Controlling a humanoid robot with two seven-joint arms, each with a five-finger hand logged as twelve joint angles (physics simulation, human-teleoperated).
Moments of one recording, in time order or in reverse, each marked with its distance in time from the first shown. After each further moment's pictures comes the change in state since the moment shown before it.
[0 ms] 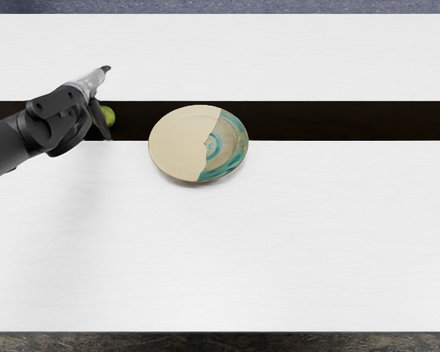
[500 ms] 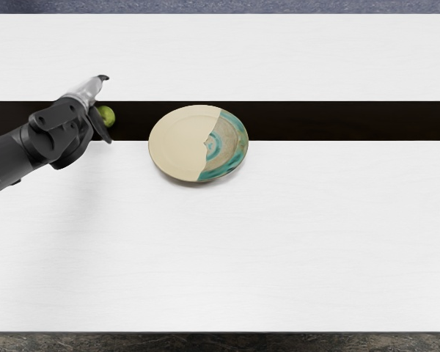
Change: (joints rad) left arm 0.057 -0.006 -0.040 0.015 0.000 0.069 0.000; right arm 0.000 0.000 0.000 0.000 0.000 0.000 0.000
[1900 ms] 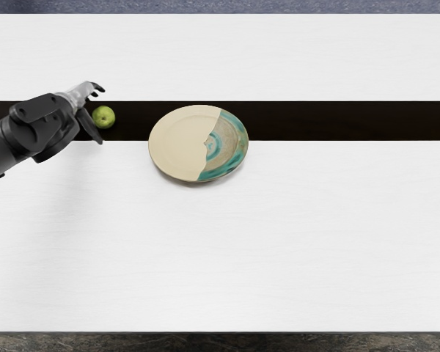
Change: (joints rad) left arm -0.014 0.052 -0.005 0.003 -0.005 -0.132 -0.002; right arm 0.000 0.000 0.000 0.000 0.000 0.000 0.000
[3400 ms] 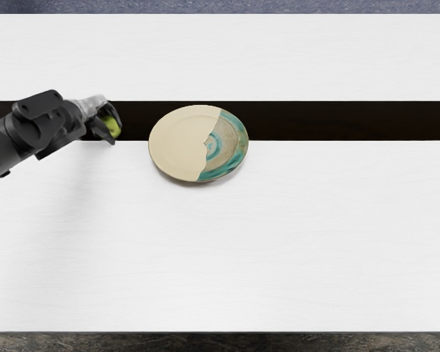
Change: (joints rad) left arm -0.009 -0.015 0.001 0.009 -0.043 -0.166 0.010; right arm 0.000 0.000 0.000 0.000 0.000 0.000 0.000
